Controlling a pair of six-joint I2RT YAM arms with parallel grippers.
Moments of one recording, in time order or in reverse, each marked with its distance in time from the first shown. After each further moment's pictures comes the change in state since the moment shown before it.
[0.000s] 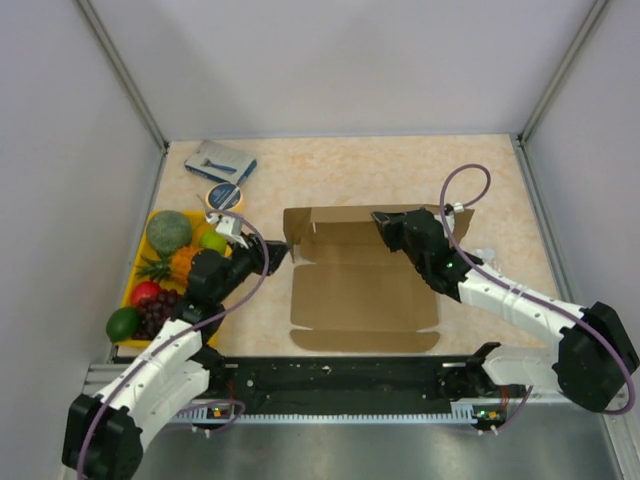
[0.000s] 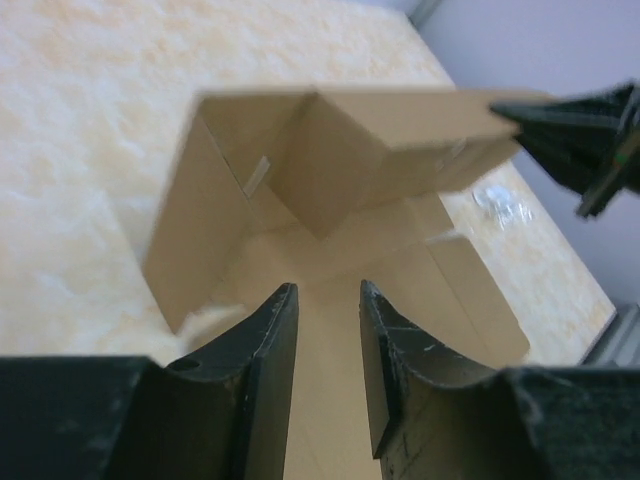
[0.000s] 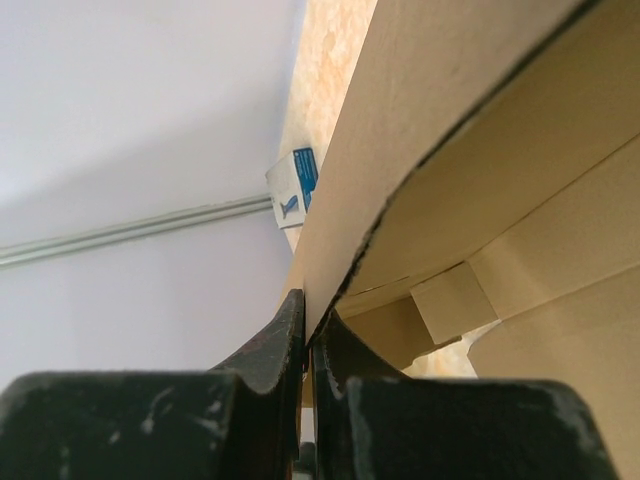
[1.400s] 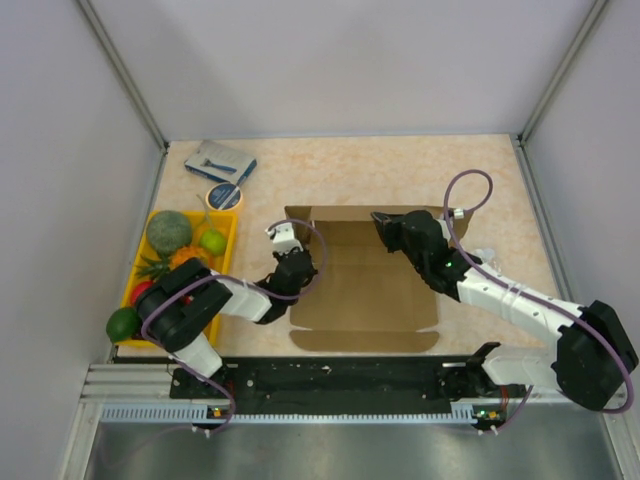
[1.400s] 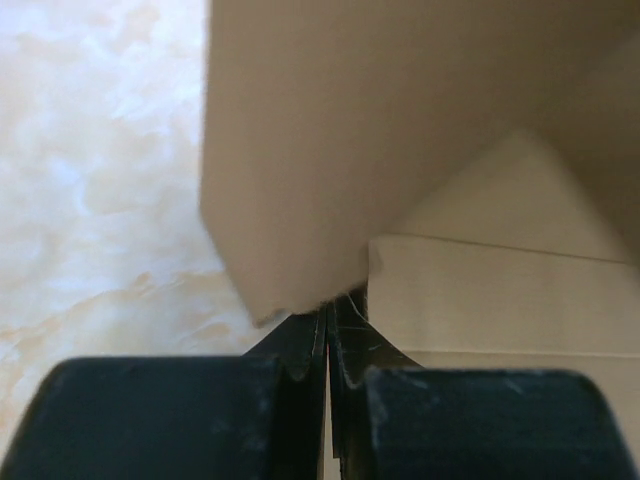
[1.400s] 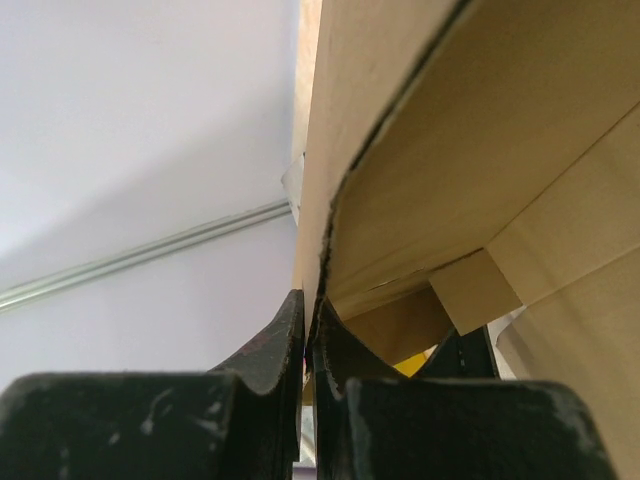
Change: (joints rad) left arm -0.476 0.880 0.104 0.398 -0.943 -0.151; right arm 0.000 0.009 0.002 -0.028 -0.008 0.142
